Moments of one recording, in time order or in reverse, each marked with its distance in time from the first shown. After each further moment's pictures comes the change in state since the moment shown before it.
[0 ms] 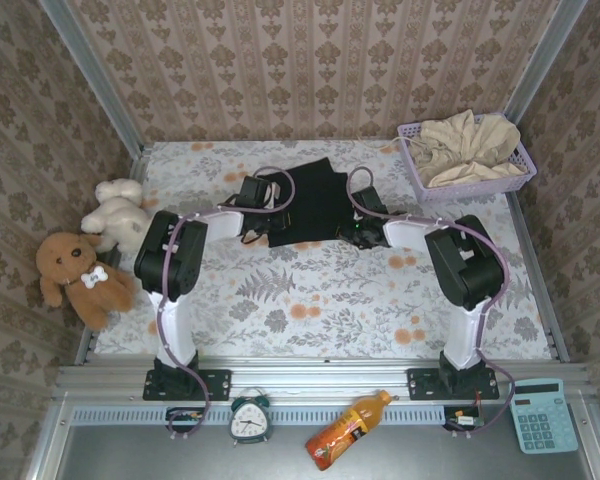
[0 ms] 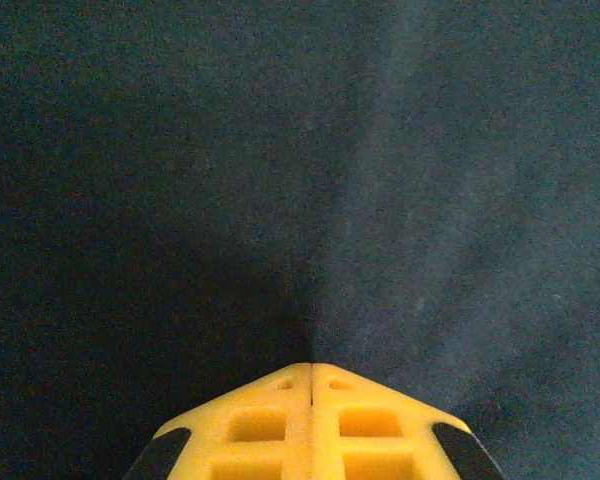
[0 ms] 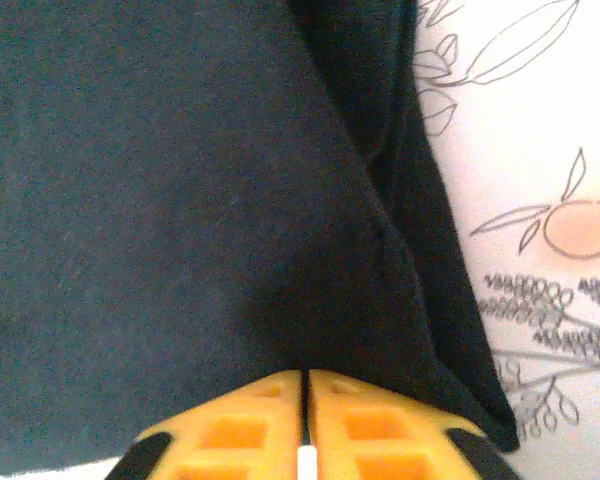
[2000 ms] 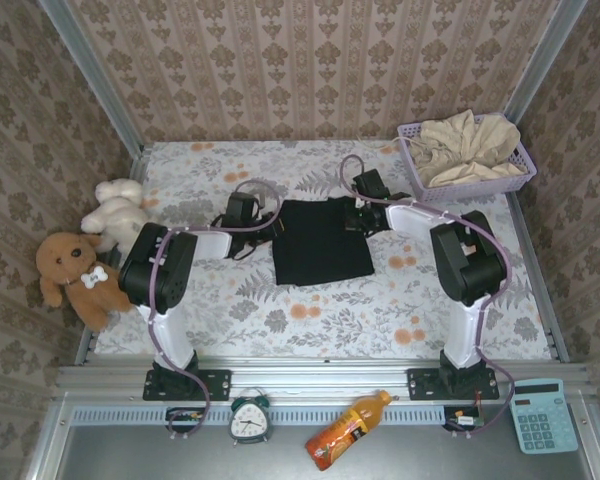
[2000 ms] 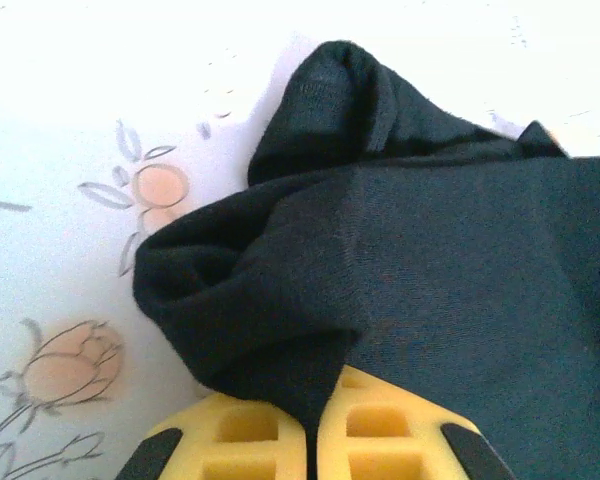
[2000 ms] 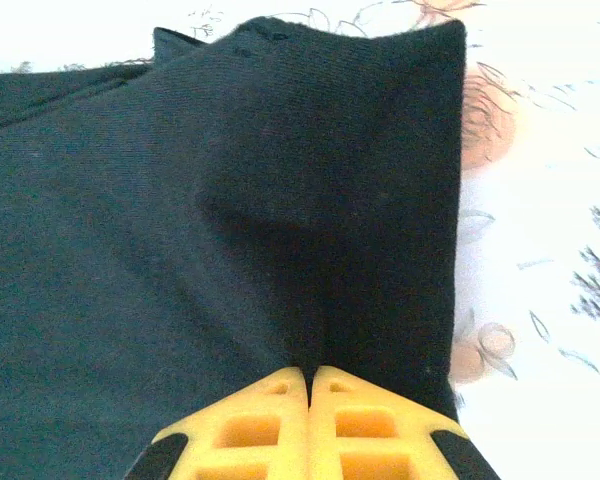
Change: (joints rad) left arm 0.035 -0.121 -0.255 0.299 0.034 -0.177; right arm -0.042 -0.025 0.132 -0.219 0.058 -0.357
